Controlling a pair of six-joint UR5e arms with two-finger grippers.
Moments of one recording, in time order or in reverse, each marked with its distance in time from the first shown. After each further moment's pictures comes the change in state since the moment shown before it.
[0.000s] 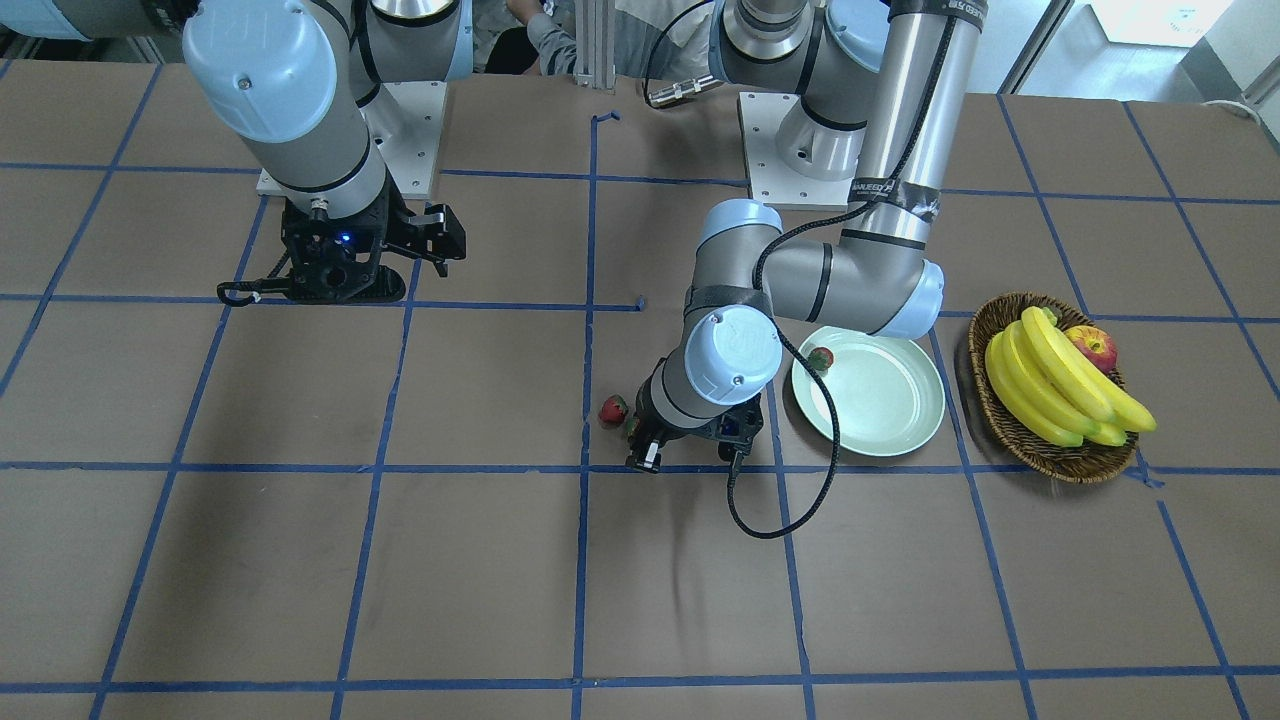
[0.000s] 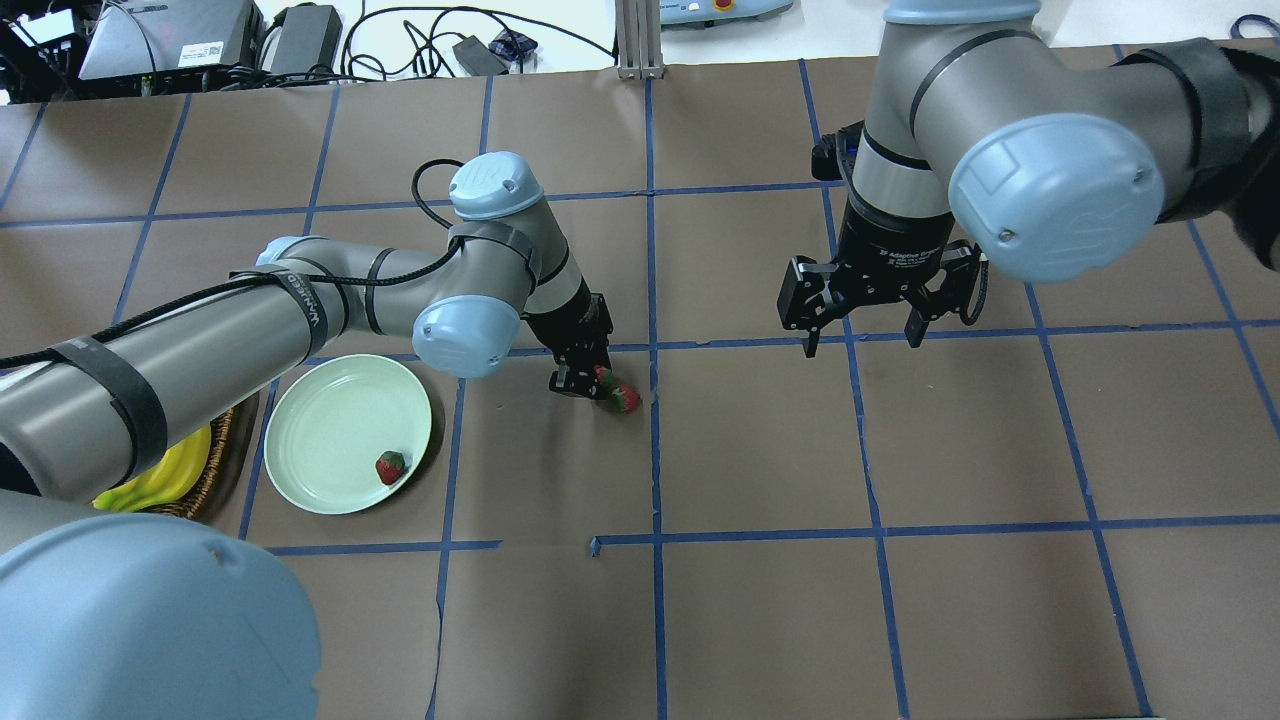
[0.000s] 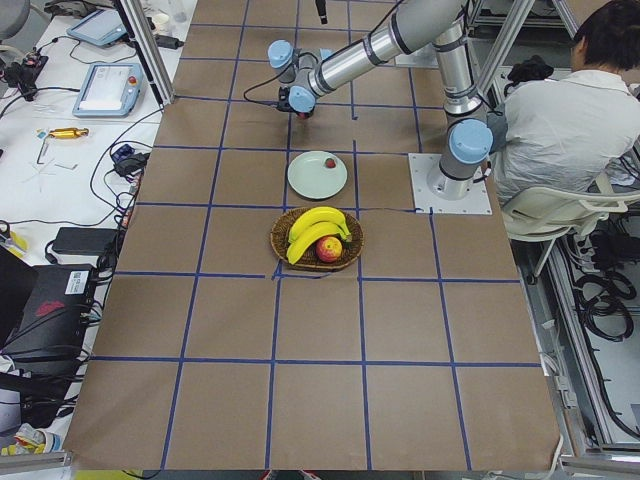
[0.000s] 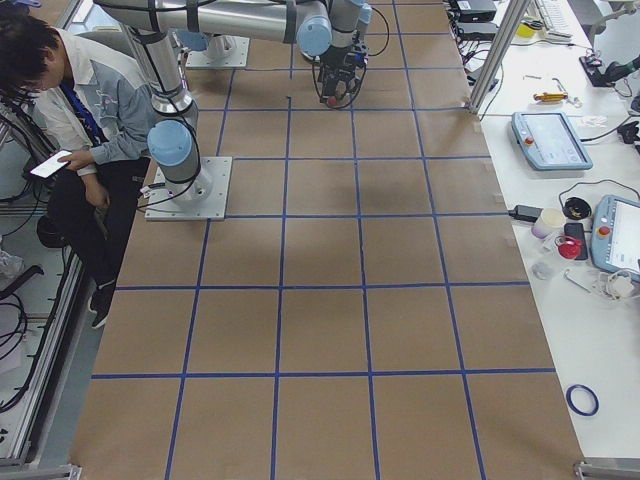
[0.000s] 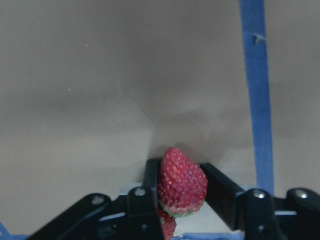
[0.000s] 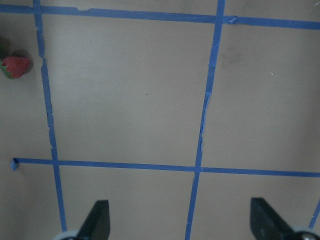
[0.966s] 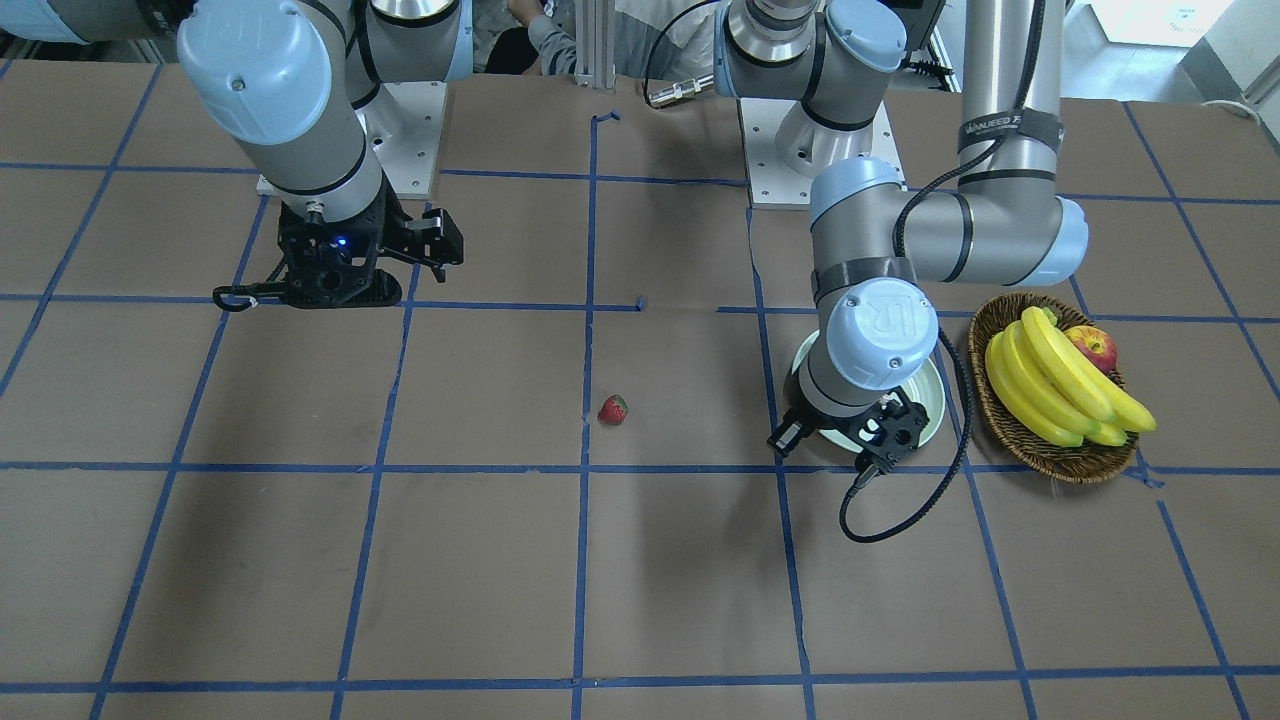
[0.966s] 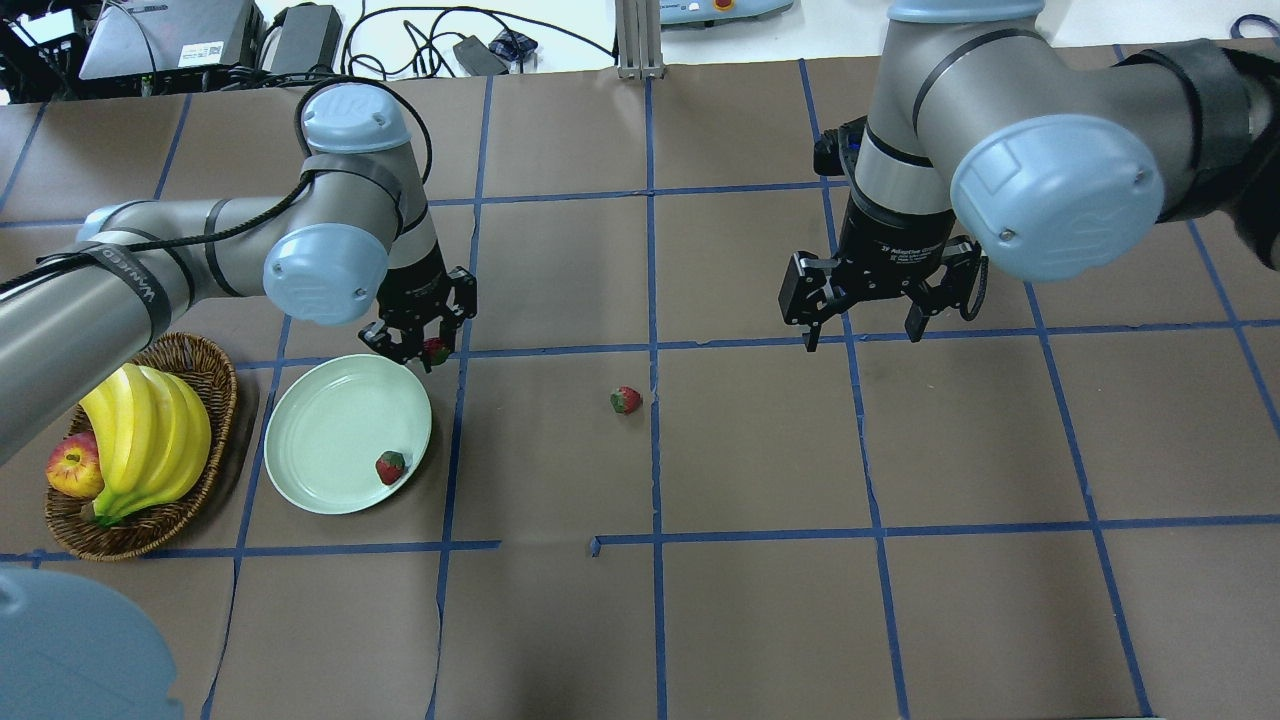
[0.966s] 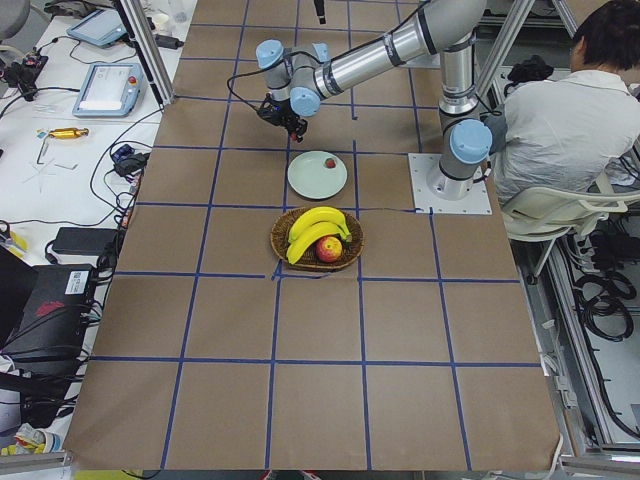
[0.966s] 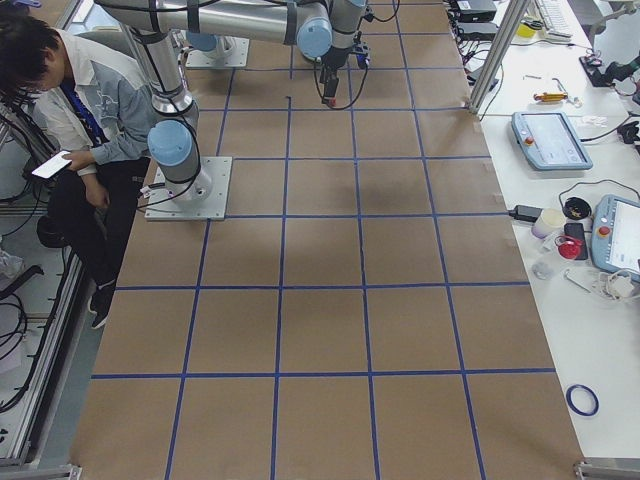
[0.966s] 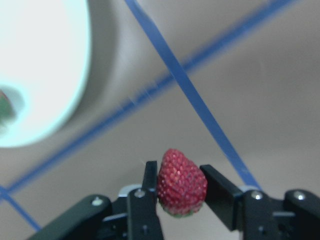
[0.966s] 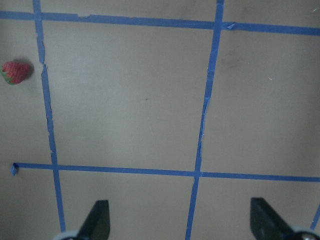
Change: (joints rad) left arm 0.213 0.136 0.004 -0.221 0.345 0.802; right arm -0.007 0.002 0.001 -0.021 0.002 -0.006
